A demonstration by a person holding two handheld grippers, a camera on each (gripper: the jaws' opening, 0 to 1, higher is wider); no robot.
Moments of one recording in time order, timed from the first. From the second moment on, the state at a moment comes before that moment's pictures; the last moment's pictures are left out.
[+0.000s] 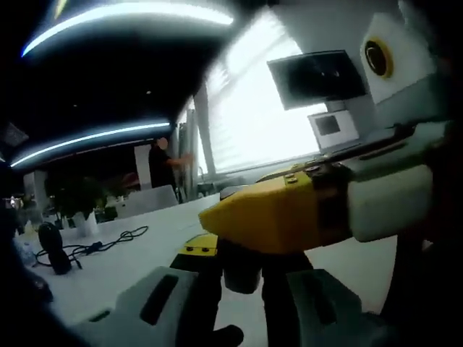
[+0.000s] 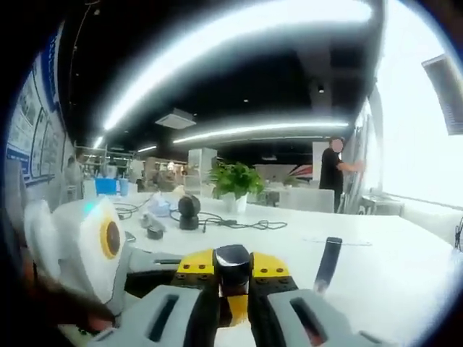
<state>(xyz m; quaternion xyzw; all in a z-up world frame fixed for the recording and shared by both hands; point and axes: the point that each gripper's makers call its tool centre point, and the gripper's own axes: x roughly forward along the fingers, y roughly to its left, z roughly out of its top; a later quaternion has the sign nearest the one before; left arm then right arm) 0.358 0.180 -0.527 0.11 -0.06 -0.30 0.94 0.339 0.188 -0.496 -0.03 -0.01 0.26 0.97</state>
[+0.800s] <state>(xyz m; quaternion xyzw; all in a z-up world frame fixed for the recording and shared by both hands) 0.343 0.179 -0.537 0.06 -0.01 -0.44 0.90 0.322 0.195 -0.490 0.03 -0.01 0.46 0.89</state>
